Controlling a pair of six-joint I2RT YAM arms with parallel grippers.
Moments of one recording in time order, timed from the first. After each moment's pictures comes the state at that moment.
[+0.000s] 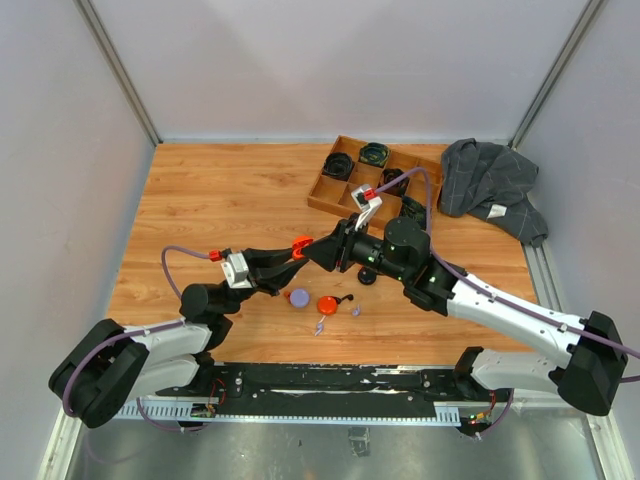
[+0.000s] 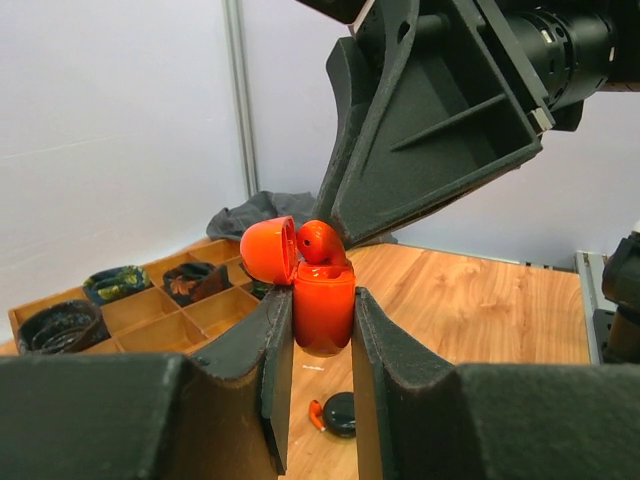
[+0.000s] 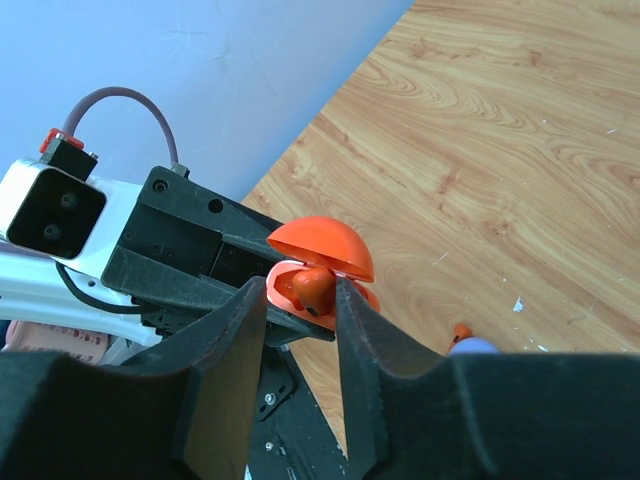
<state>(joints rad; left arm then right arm) -0.60 1.10 0.11 1.53 0.45 -0.19 0.94 1.15 0.85 0.22 -0.15 0.63</state>
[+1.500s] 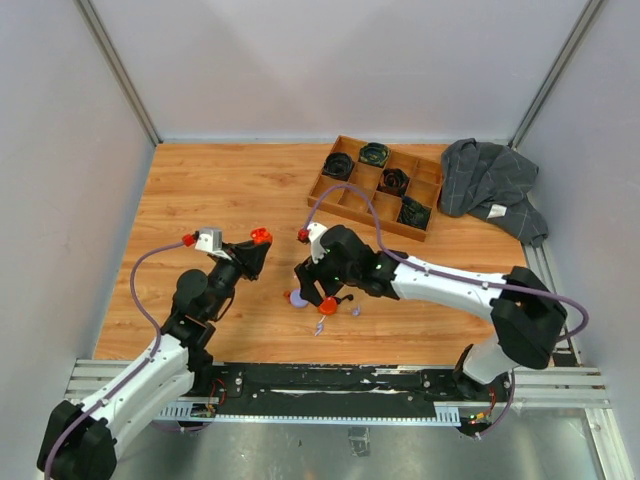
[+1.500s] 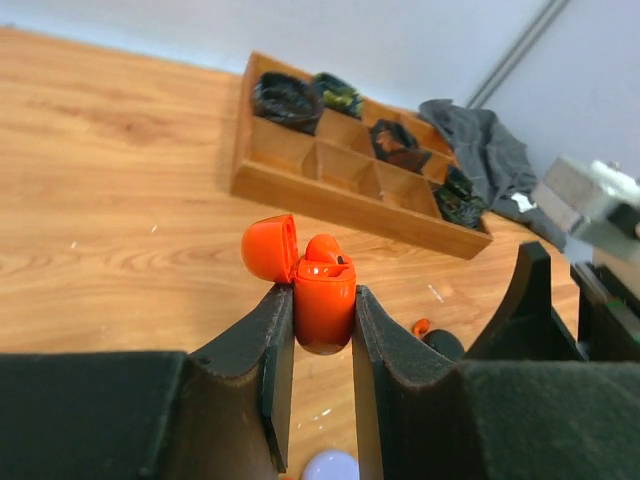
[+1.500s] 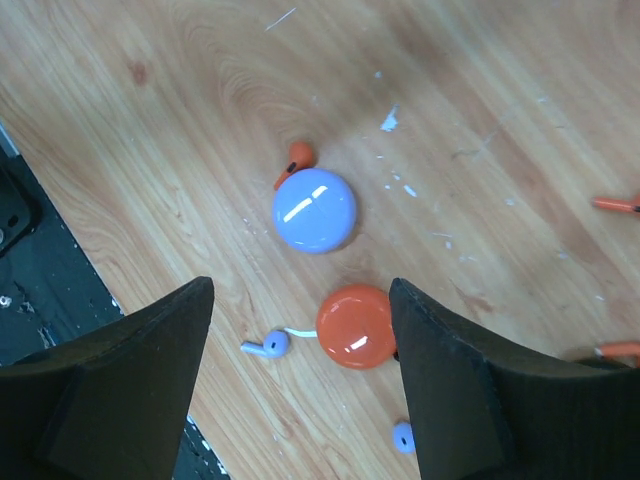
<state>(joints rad) -0.47 0.63 0.16 0.57 -0.04 -0.42 0.98 1.49 0.98 -0.18 -0.11 0.20</state>
